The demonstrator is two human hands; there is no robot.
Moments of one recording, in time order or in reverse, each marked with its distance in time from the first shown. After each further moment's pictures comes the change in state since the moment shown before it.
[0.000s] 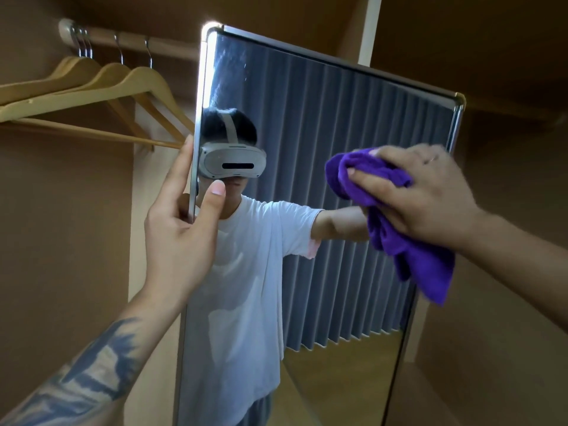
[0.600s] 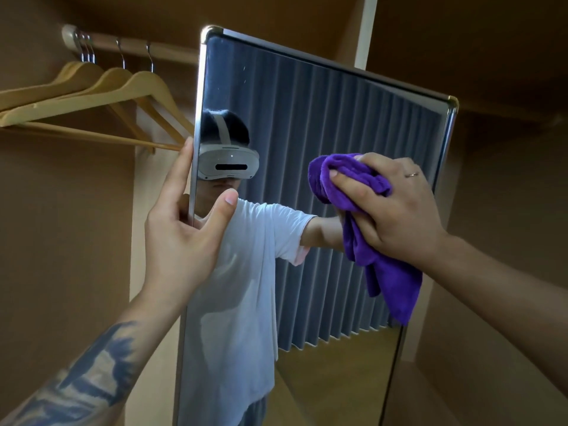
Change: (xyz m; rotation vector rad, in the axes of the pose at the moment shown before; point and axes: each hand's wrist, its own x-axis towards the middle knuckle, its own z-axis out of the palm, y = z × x) left_hand -0.004 0.012 -0.003 0.092 -0.007 0.087; right_hand 0.009 -0.042 0.006 0.134 0.067 0.199
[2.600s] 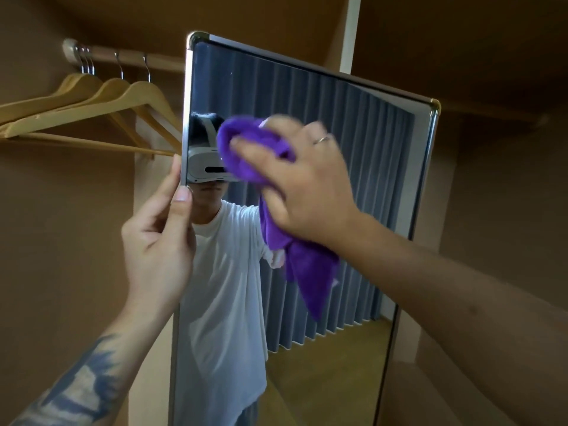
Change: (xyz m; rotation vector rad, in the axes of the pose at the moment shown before) left_hand -0.004 -0.012 -0.007 -0.327 0.080 -0.094; right_hand 0.082 -0.075 -0.001 0.149 0.157 0.036
